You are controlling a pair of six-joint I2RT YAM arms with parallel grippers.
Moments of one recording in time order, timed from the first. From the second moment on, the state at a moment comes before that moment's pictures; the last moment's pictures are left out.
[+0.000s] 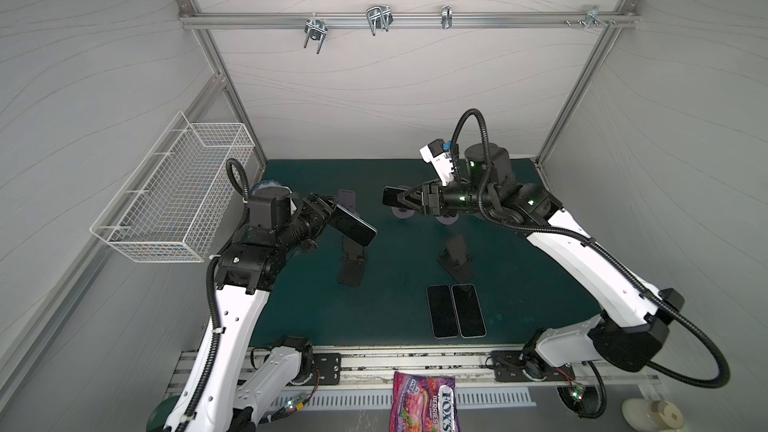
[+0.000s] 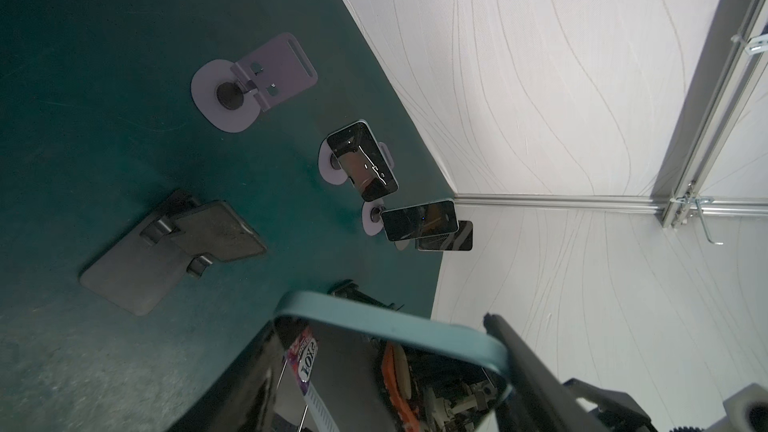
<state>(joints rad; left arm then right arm) -0.14 0.90 1.20 -0.86 0.26 -1.08 0.79 1.40 1.63 -0.65 -0.46 0.41</state>
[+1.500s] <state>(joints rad) -0.60 0.94 1.13 -0.98 -0.01 -0.97 0.76 1.13 1.27 -0.75 -0.41 0.37</state>
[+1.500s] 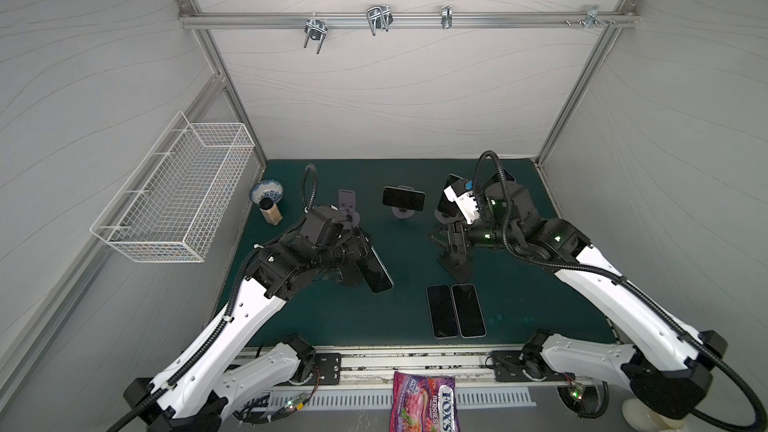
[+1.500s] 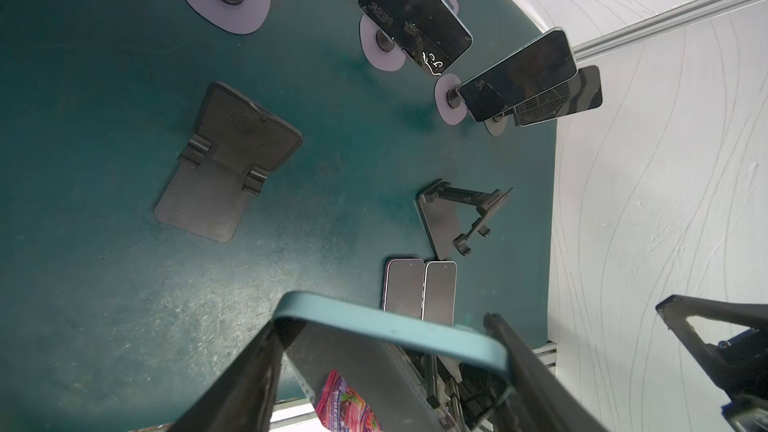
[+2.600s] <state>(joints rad) -0.73 0.99 0.99 -0.99 -0.06 -0.95 0.76 1.13 1.21 -0.74 -0.43 0.38</state>
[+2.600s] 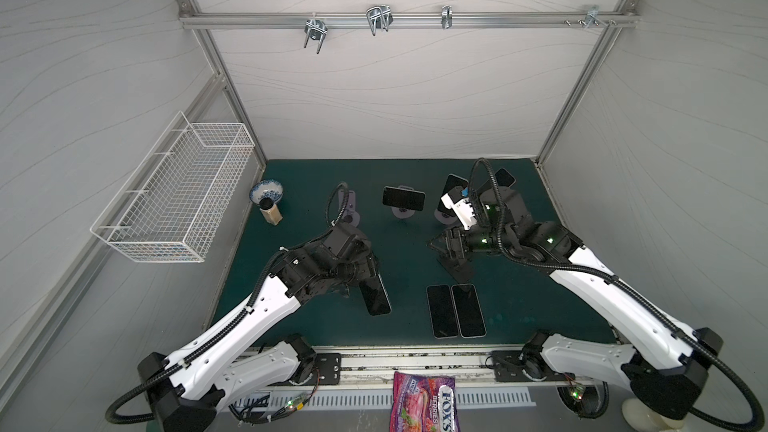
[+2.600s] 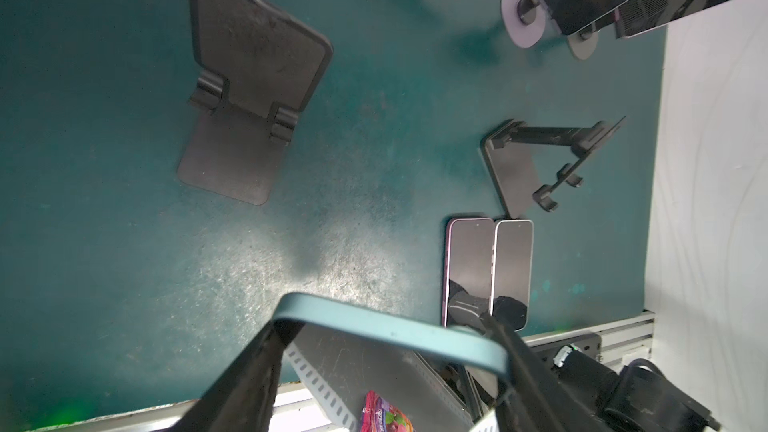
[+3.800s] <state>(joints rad) -0.76 1.22 1.06 -0.98 -0.02 -0.82 0.76 1.11 1.21 -0.76 -0.43 0.37</state>
